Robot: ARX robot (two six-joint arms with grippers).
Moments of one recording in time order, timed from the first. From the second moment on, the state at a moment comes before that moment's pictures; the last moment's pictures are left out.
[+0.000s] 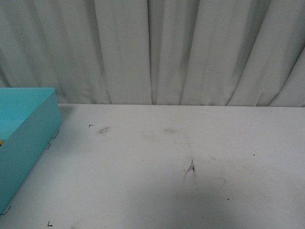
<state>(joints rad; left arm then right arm) 0.18 1.22 0.41 0.83 0.19 0.02 0.00 0.00 0.01 0.00 0.00 -0.01</state>
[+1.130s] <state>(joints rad) 0.00 0.54 0.01 0.54 0.00 0.00 0.00 0.00 0.01 0.00 0.00 -0.01</state>
